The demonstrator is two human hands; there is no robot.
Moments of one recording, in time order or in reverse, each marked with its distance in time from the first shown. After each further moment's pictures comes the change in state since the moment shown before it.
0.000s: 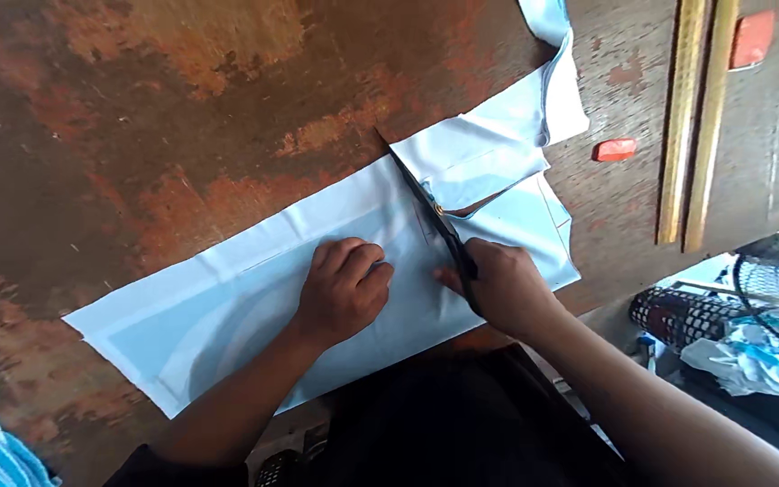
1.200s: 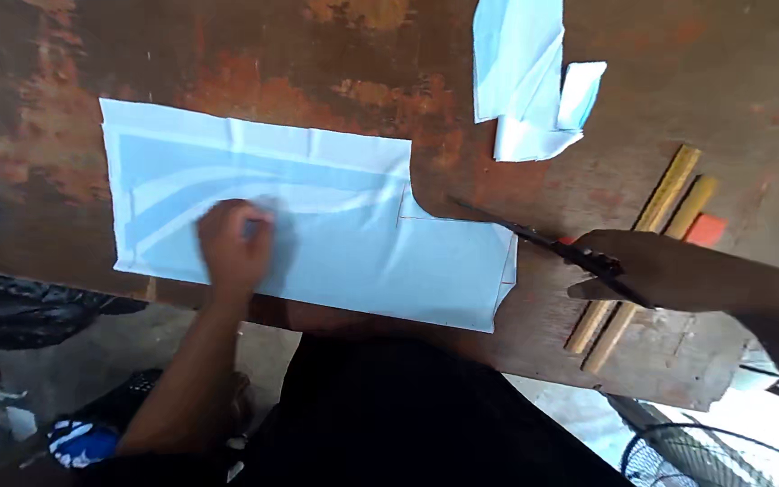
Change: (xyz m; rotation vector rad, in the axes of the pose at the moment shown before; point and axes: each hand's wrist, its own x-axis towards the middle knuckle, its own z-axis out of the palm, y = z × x) left_hand -0.071 0.071 -0.019 0.229 0.380 -0.973; right_hand 0.081 0.117 -0.216 -0.544 -0.519 -0.362
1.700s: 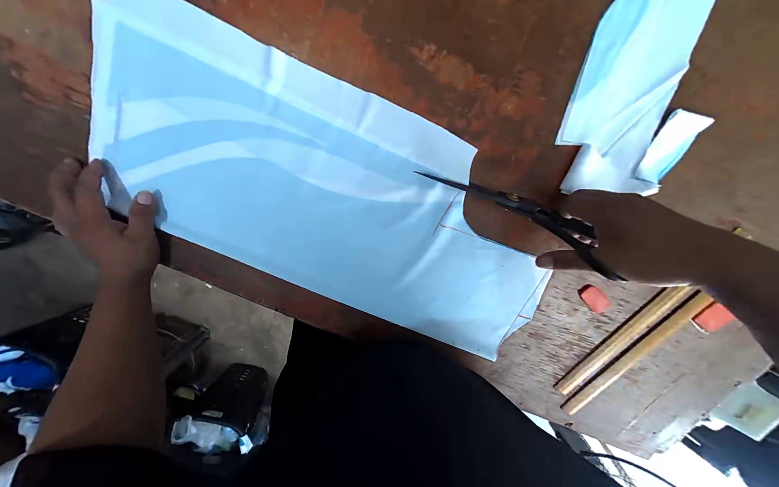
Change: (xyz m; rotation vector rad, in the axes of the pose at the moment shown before) left_hand -0.080 -0.151 -0.047 0.144 0.168 -0.490; right_hand 0.093 -0.078 -0.054 -0.378 0.022 -0.262
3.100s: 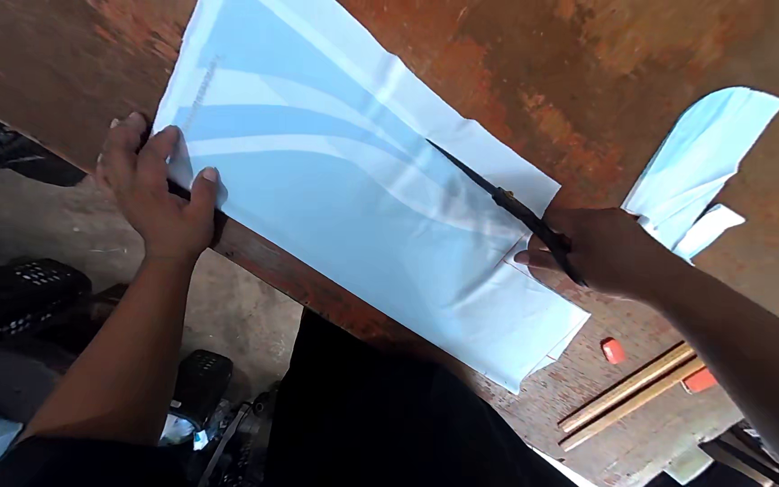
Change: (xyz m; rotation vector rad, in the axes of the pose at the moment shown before) left_hand 0.000 -0.019 0.015 -0.059 0.136 0.022; right_hand 0.072 -0.091 -0.014 -0.183 0.100 -0.041
